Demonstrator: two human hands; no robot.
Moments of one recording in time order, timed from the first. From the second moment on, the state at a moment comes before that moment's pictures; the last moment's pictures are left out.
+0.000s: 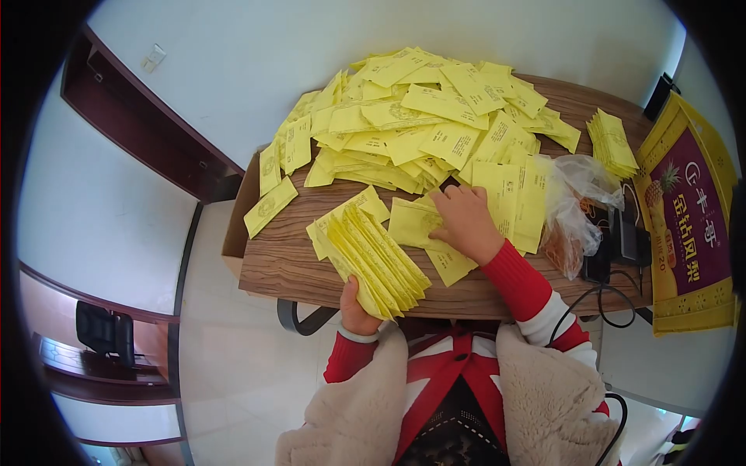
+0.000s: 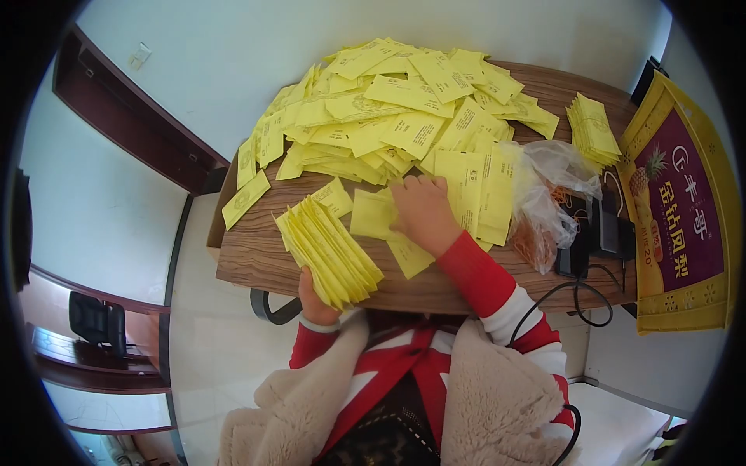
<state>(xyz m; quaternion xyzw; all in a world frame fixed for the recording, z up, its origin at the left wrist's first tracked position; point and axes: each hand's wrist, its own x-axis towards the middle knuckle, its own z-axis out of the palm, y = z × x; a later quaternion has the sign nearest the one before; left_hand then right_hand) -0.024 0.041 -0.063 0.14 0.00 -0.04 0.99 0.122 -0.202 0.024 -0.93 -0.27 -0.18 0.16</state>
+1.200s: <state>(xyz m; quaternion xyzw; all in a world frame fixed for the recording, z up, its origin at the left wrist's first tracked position) -0.021 0.016 -0.050 0.34 -0.03 0.04 0.94 0.043 -0.193 0.064 -0.74 -0.27 0.05 0.61</state>
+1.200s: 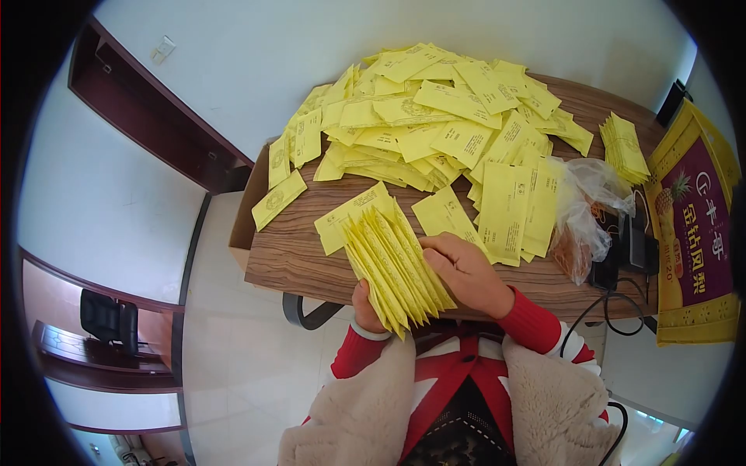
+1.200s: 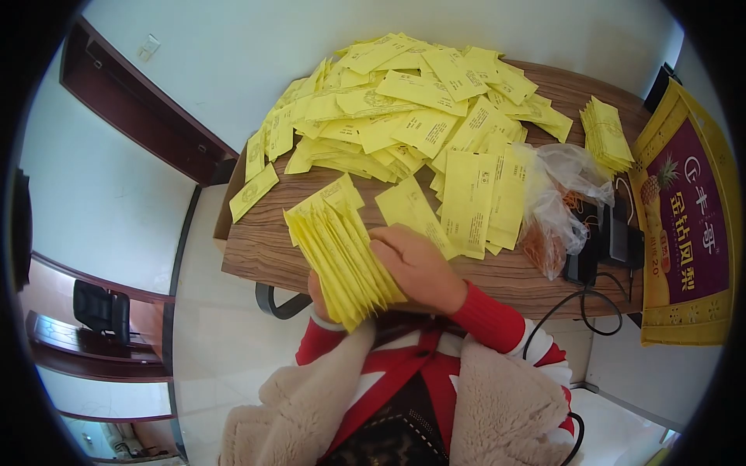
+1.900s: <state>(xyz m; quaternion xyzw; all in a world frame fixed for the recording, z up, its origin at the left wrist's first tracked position) -0.017 -0.007 -0.035 0.20 -0.16 -0.01 0.97 0.039 -0.194 0.071 -0.73 -0.24 0.15 0.63</state>
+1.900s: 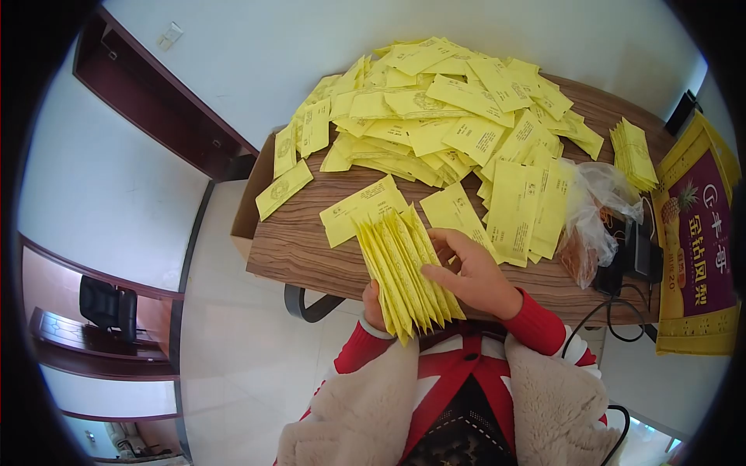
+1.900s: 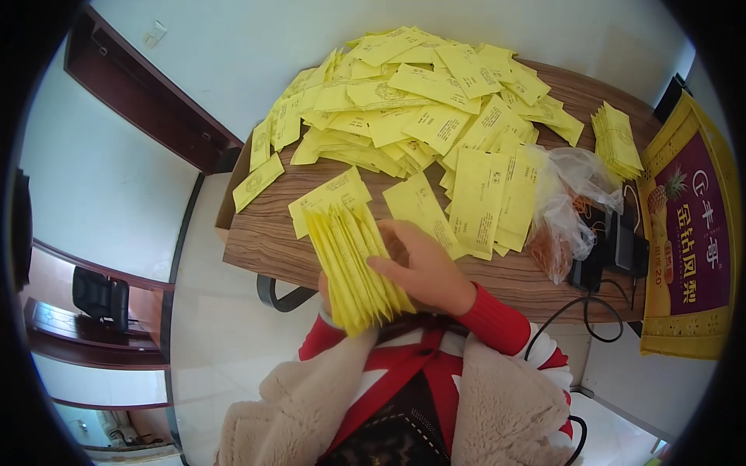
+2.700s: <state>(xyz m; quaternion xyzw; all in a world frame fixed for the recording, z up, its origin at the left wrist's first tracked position) -0.017 -0.007 -0.059 0.10 -0.25 -0.04 0.96 0.029 -0.190 0.070 -0.78 -0.26 0.10 0.56</state>
